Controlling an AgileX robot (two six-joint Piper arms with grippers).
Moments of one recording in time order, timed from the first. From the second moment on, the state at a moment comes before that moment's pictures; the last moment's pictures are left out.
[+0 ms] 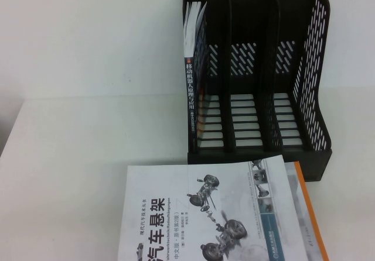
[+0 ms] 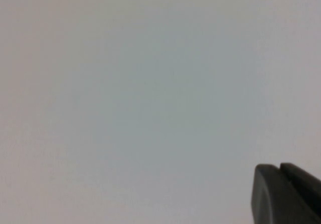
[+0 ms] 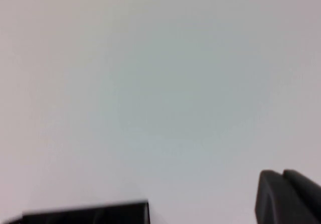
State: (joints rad) right arm 0.00 -0.01 0.03 0.01 -0.43 0.09; left arm -0.12 -0.01 0.02 -0.11 -0.50 -0.04
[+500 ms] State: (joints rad) right arm 0.00 -0.01 -0.23 -0.02 0.16 0.10; left arm -0.12 0.05 -0.27 -0.26 0.11 -0.10
